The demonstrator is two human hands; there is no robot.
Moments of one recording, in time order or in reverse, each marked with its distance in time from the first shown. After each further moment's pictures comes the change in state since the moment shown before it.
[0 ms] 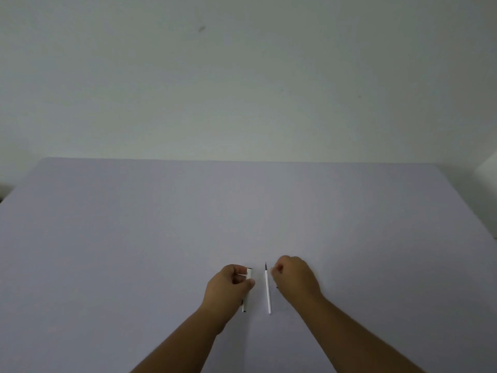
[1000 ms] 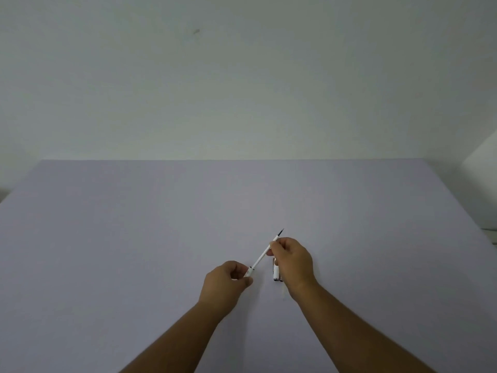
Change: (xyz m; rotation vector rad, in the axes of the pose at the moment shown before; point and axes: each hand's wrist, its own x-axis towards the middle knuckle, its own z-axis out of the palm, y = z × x) left_hand -0.007 0.003 -0.003 0.216 0.043 0.089; right_hand -0.022 -0.024 -0.021 0.818 0.144 0.156
